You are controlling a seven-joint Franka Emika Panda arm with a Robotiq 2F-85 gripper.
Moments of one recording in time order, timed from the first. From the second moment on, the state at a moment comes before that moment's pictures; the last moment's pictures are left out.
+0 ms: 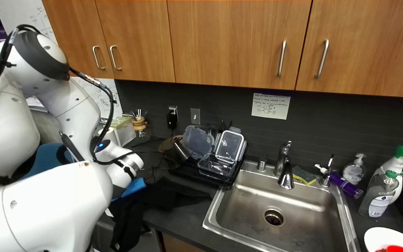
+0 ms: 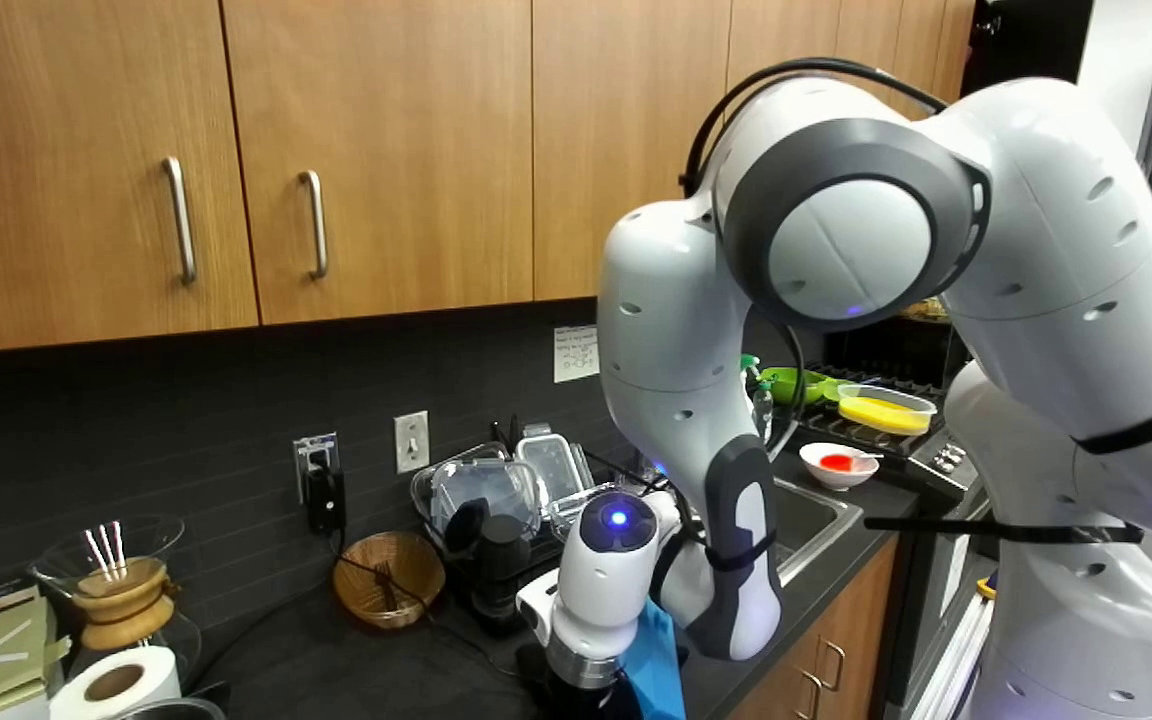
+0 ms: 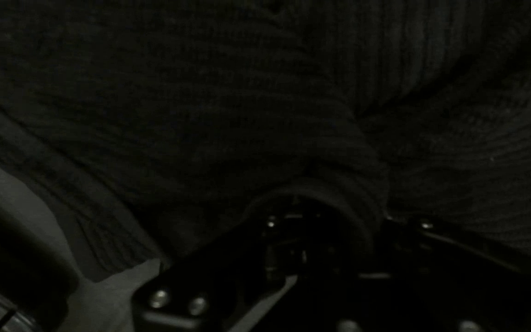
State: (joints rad) arm 1.08 0.77 -0.62 -2.47 -0.85 3.46 0.72
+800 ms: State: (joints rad) arm 1.08 0.77 -0.61 -2.47 -0.80 3.45 0.72
